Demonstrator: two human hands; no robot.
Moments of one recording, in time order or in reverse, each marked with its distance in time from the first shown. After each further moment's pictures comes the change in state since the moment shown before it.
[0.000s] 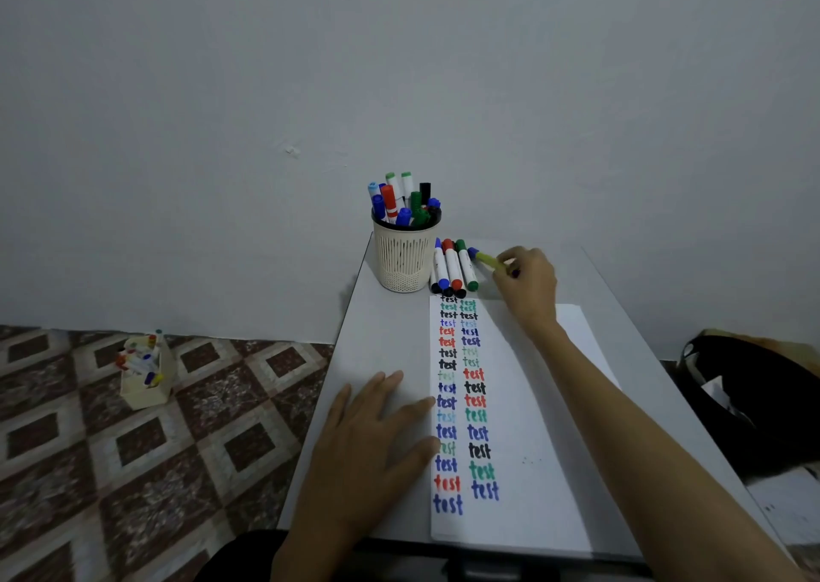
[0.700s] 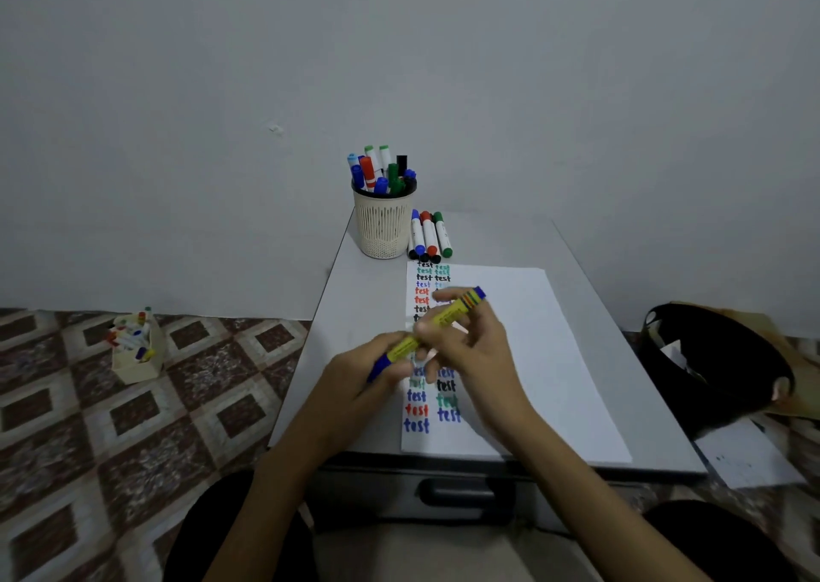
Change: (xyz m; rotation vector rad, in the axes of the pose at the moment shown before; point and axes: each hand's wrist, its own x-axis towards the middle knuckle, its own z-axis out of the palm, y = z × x) left_hand -0.003 0.021 -0.016 -0.542 0.034 0.193; right_hand -0.187 -0.080 -0.079 1.049 -0.408 0.158
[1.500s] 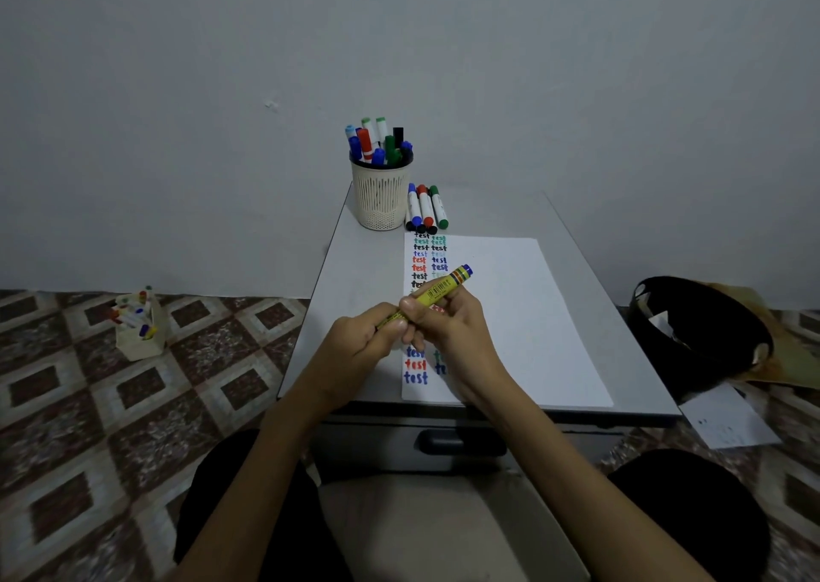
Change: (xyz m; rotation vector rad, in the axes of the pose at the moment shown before) left_hand -0.007 0.009 0.000 -0.042 0.009 0.016; right_hand -0.009 0.015 0.015 0.080 0.010 0.084
